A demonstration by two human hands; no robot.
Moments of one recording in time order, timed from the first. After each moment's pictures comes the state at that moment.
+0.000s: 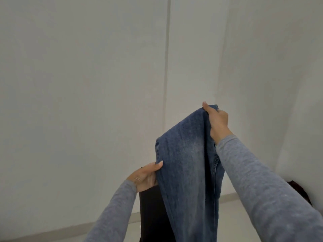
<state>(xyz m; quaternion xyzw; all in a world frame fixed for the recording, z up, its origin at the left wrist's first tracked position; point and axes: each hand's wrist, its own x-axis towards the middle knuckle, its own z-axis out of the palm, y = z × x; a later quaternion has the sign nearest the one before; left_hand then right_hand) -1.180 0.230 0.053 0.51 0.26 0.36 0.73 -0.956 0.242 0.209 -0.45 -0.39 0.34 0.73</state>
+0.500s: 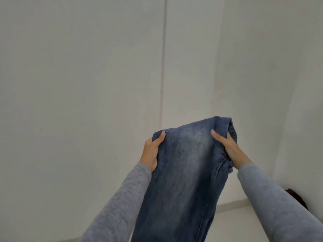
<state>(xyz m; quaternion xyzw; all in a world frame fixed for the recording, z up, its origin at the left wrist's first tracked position) -1.127 0.259 0.140 0.46 0.27 0.62 0.57 -0.892 0.221 0.166 -0.38 -0.54 0.42 0.62</state>
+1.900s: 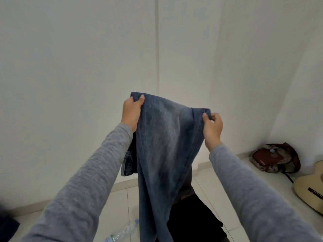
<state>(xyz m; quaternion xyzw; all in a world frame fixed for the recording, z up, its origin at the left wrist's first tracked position) -1.156 0.268 0.124 0.48 0.39 0.66 0.42 -0.928 0.261 0.059 -0.56 -0.38 0.23 0.70</state>
